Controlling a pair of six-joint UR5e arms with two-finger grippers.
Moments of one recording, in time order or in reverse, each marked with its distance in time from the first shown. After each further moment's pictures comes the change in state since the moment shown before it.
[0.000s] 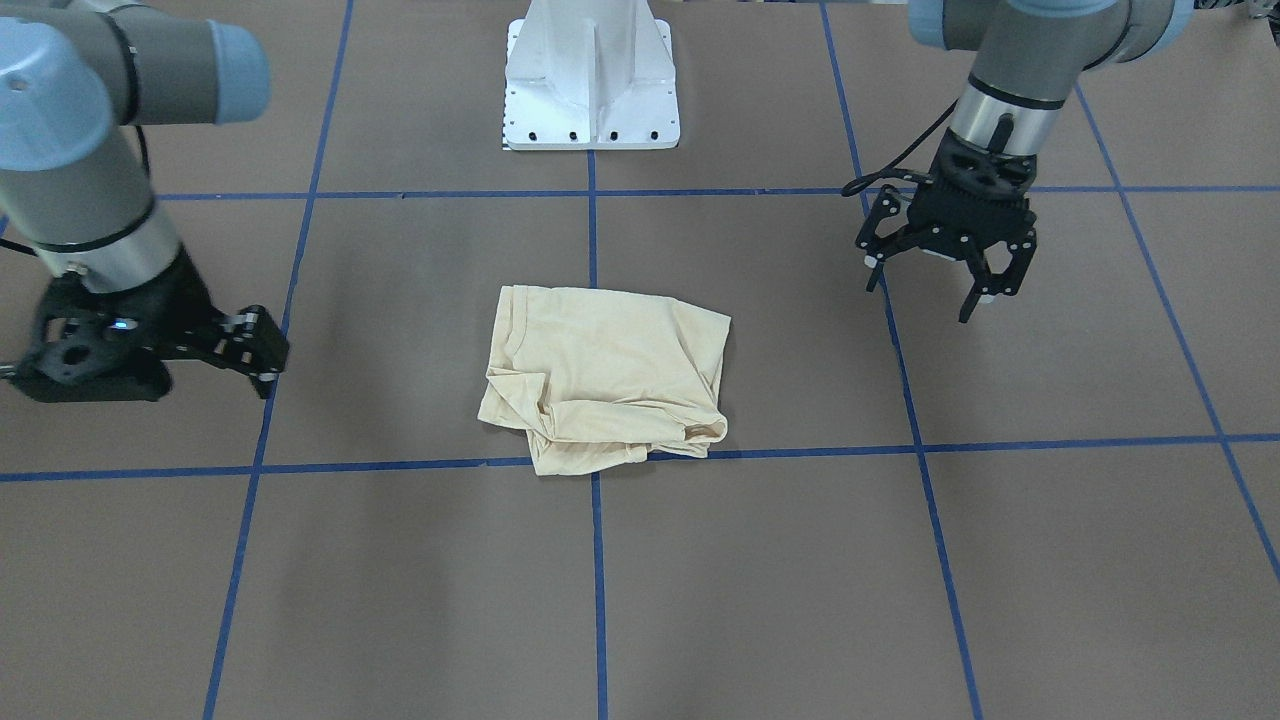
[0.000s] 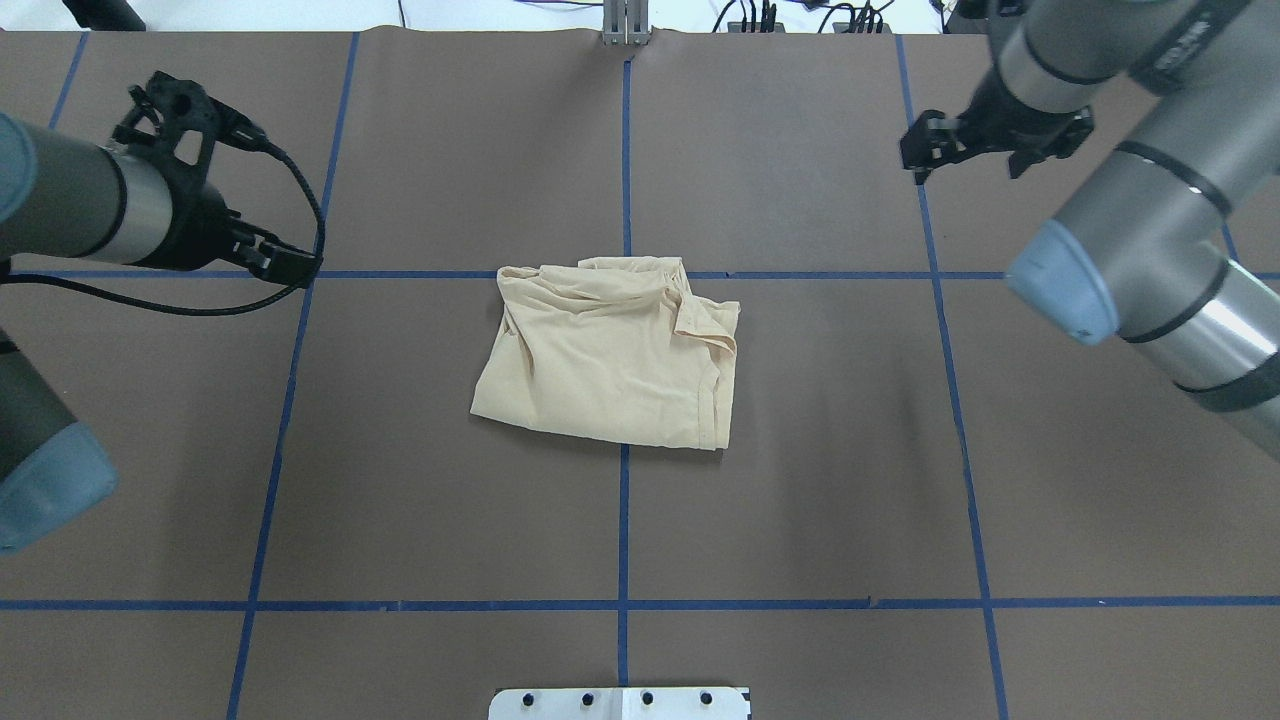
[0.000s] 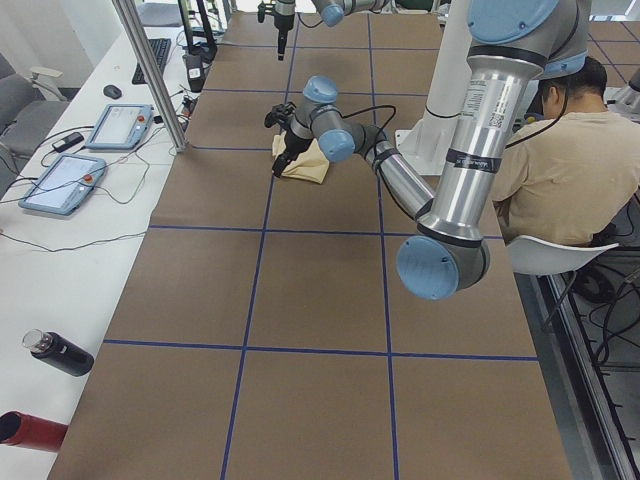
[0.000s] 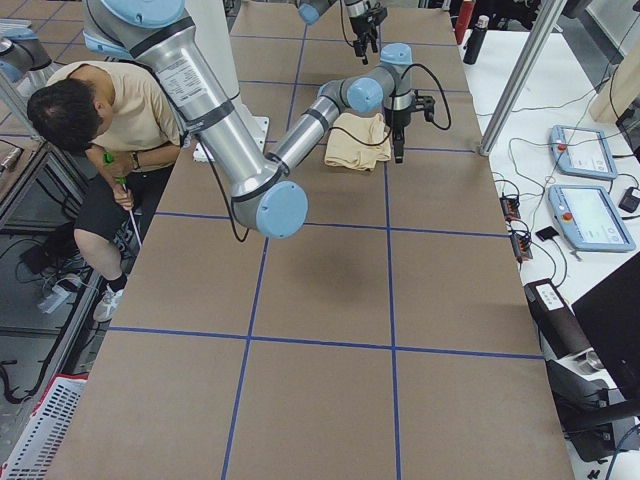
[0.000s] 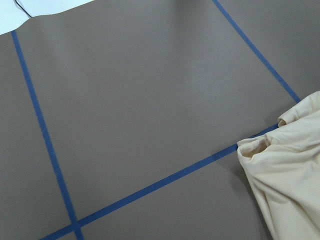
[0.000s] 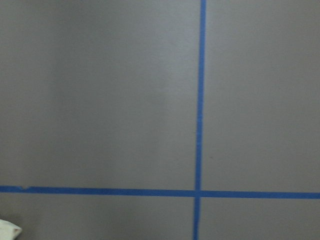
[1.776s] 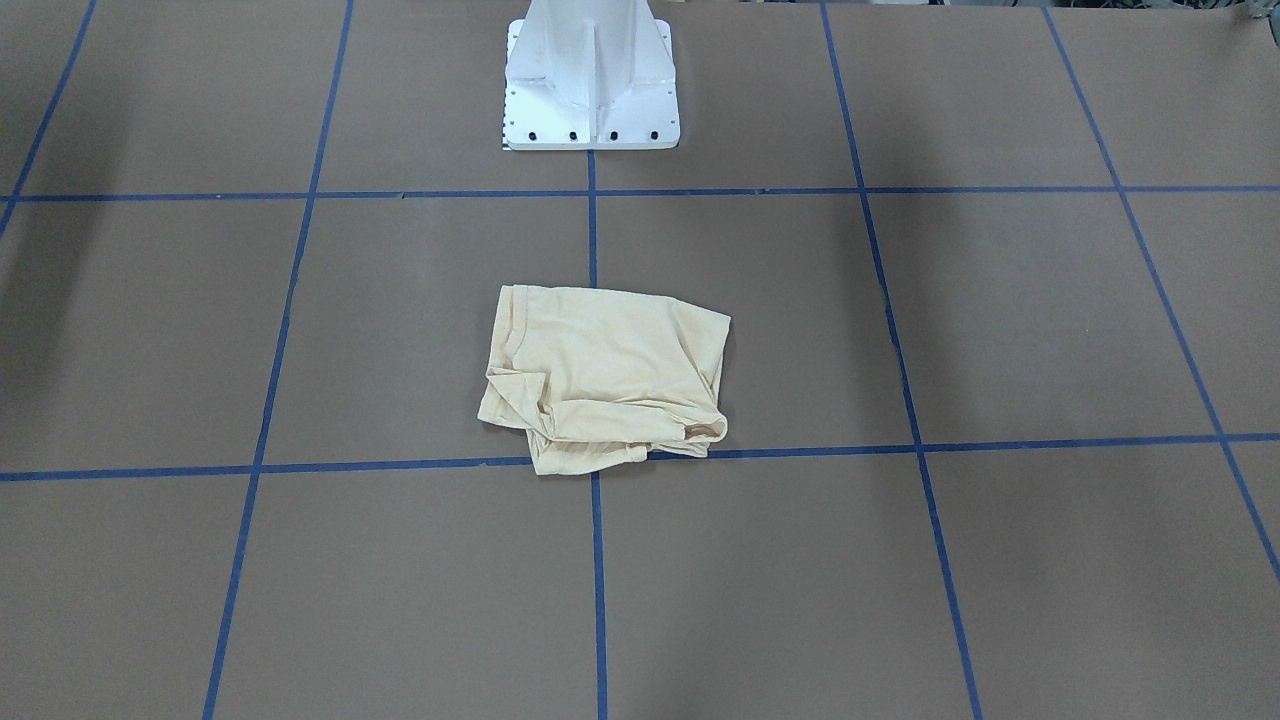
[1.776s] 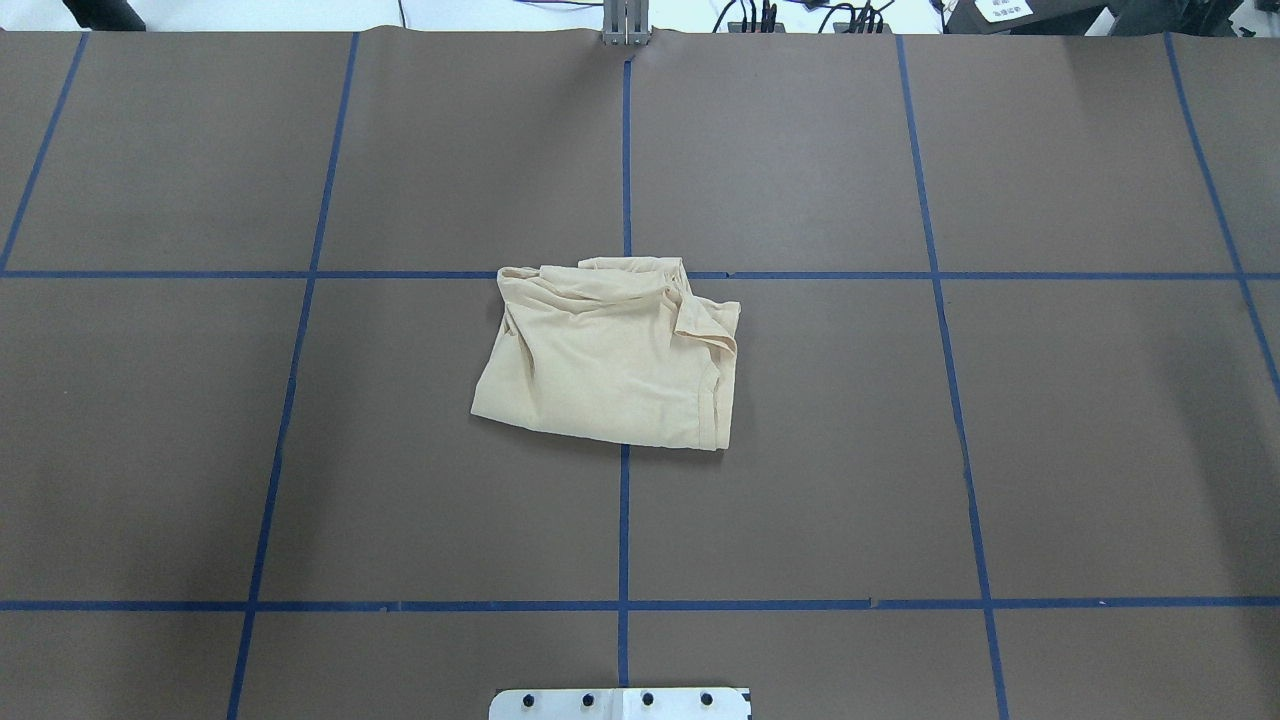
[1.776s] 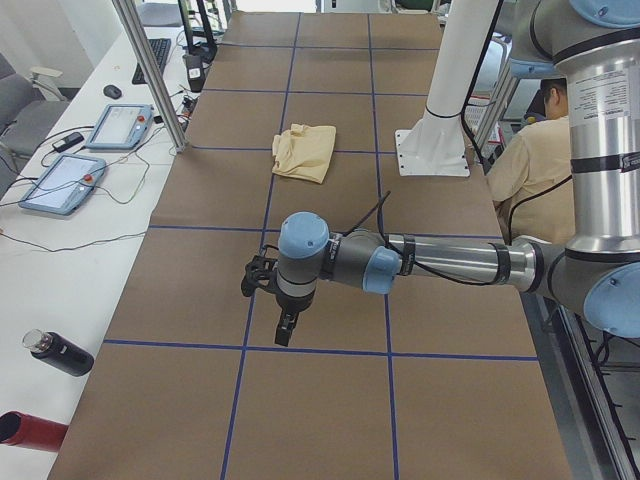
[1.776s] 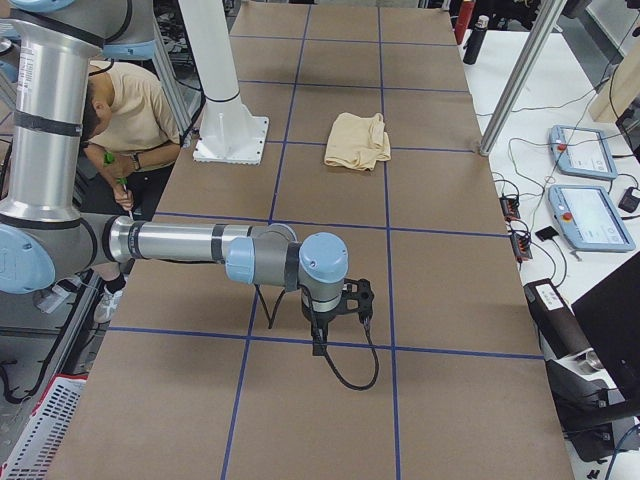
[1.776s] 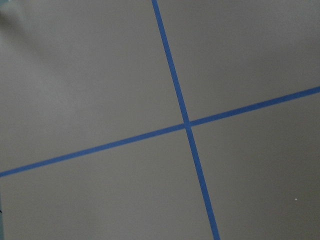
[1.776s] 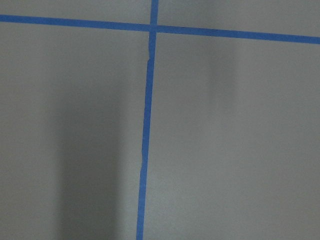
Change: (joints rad) left arm -0.671 0.372 0.294 0.031 -0.425 0.516; right arm 0.549 -0.629 -0.065 0.121 0.290 -0.722
